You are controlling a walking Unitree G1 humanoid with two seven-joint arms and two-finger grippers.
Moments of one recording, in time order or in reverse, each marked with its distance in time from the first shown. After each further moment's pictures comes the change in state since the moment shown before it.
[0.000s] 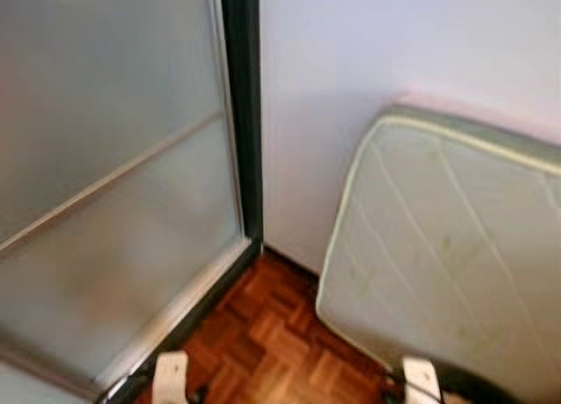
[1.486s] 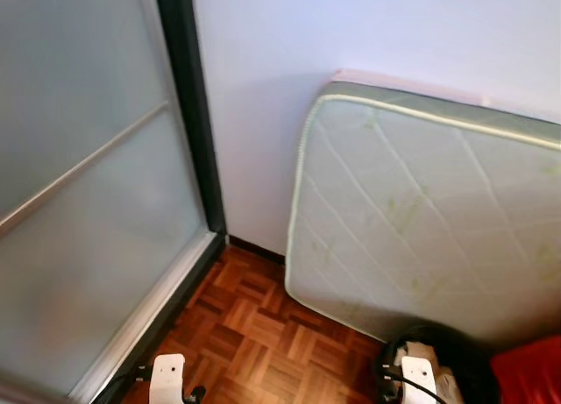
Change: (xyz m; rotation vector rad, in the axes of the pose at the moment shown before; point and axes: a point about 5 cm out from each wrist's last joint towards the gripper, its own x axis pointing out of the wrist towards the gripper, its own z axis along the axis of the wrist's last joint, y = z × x) left arm 0.000 0.006 0.001 0.005 -0.003 0.013; right arm 0.002 0.006 0.005 0.000 -0.015 0.015
